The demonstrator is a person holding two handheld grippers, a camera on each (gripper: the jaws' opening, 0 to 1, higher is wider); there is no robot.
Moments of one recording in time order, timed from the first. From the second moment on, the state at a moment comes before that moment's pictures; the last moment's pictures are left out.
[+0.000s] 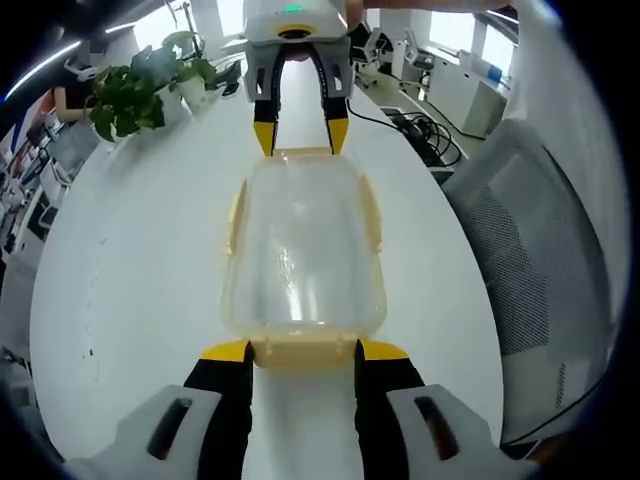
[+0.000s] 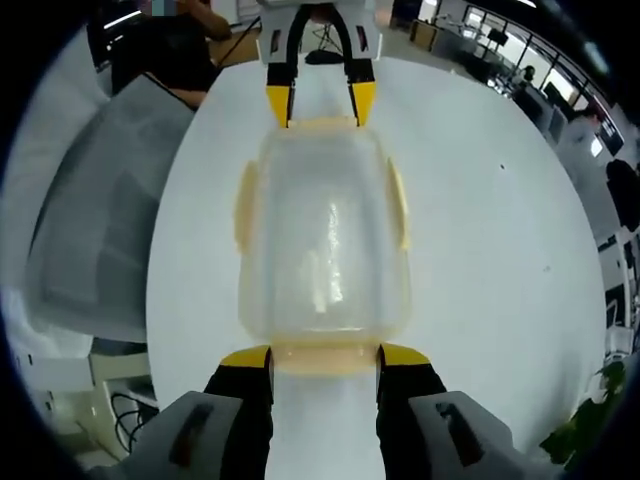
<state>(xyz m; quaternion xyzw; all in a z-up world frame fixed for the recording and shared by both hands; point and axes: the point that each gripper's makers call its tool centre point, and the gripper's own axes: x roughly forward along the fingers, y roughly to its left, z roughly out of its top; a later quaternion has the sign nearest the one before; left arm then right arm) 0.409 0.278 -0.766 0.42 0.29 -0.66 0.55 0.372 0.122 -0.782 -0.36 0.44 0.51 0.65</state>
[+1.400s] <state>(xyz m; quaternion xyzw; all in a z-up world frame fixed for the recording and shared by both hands) 0.410 0.287 -0.770 0.35 0.34 -0.64 0.60 0.368 0.119 -0.770 -0.29 0.46 0.47 0.70</state>
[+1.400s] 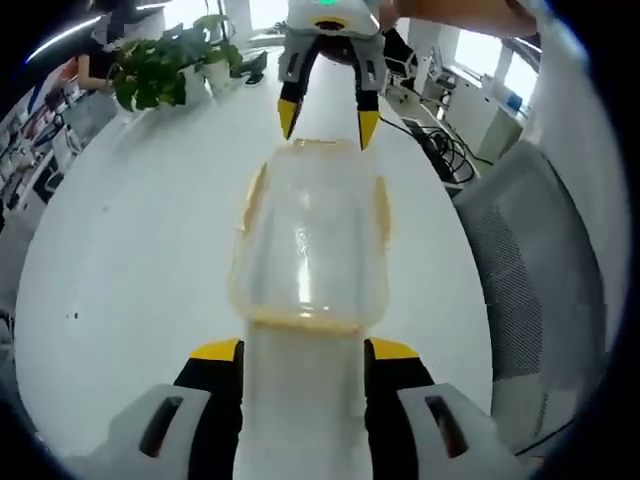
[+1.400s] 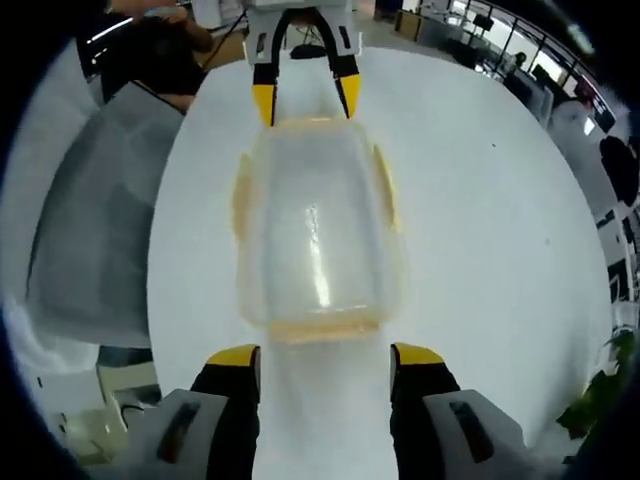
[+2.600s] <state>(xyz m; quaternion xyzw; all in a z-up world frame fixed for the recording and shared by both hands) 0.406 0.276 -0.771 0.03 0.51 -0.39 0.77 0.374 0.128 -0.779 0.07 0.54 0.21 0.81</state>
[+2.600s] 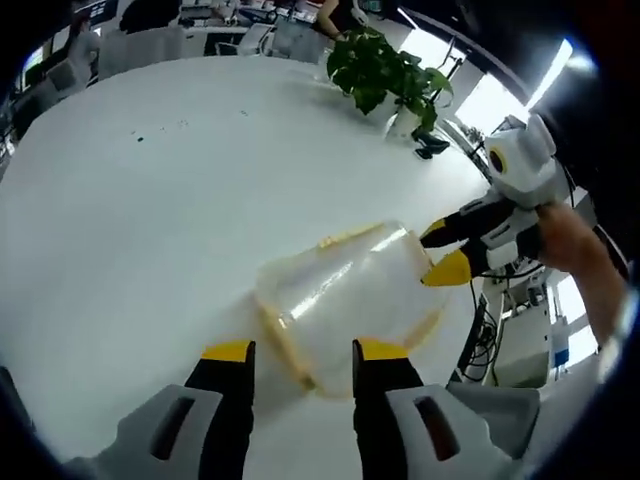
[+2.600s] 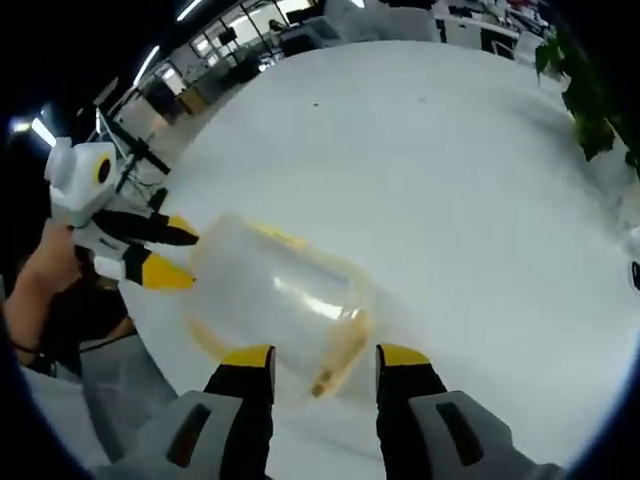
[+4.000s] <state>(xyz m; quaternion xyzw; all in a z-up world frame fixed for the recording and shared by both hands) 0.405 0.266 -0.777 -0.01 0.52 -0.39 0.76 0.372 0.141 -0.781 0.10 0.54 0.23 0.80</state>
